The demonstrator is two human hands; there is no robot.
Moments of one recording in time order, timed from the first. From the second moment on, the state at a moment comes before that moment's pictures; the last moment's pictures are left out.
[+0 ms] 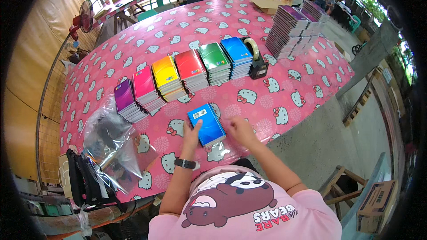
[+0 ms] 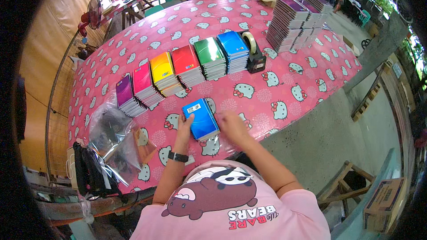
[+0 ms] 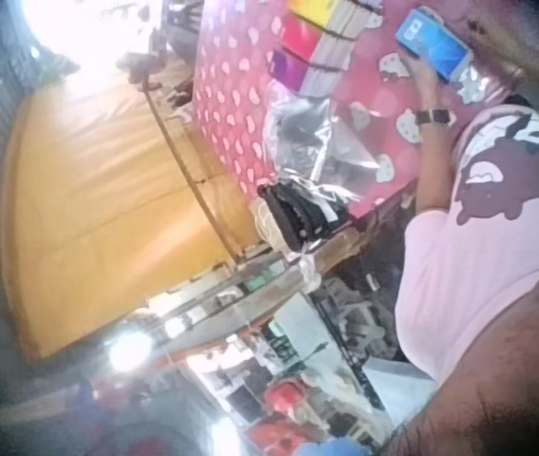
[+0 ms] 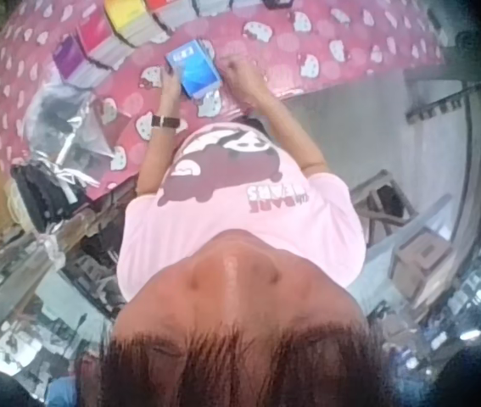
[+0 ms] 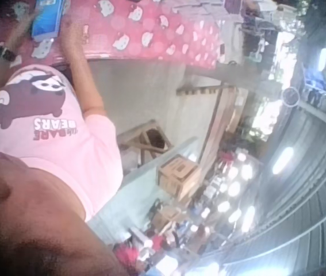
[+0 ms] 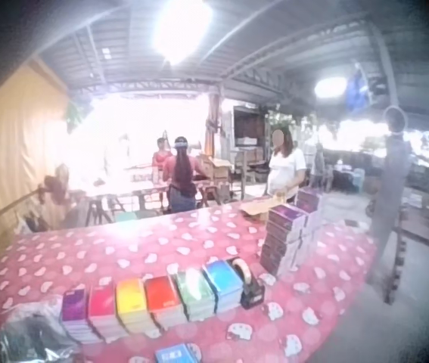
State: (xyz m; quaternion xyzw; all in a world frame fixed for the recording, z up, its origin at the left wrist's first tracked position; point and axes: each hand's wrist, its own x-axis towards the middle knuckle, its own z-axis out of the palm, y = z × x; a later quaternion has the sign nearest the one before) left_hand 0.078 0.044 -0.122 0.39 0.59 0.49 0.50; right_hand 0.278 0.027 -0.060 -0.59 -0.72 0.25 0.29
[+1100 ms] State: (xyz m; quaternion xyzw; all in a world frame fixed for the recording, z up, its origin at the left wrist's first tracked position) left_hand 0.103 0.035 -0.137 0.43 0.64 0.54 0.34; right_hand 0.227 0.061 -0.096 -0.57 -0.67 0.42 0.21
